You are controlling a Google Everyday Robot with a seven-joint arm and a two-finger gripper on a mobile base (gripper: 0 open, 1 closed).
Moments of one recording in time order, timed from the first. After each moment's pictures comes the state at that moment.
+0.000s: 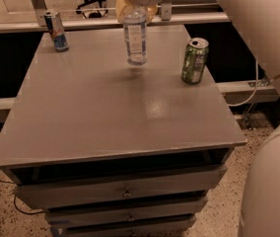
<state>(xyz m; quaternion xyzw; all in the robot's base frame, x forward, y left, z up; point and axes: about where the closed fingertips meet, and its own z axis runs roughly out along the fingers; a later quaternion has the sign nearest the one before) 0.701 0.026 0.992 -0.92 -0.17 -0.29 0.19</state>
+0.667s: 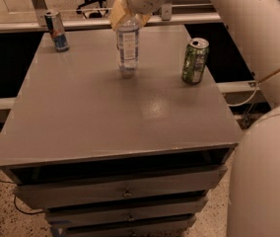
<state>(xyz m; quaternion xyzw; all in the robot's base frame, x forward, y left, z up) 0.697 0.045 0.973 -0.90 -0.26 -0.26 0.25</state>
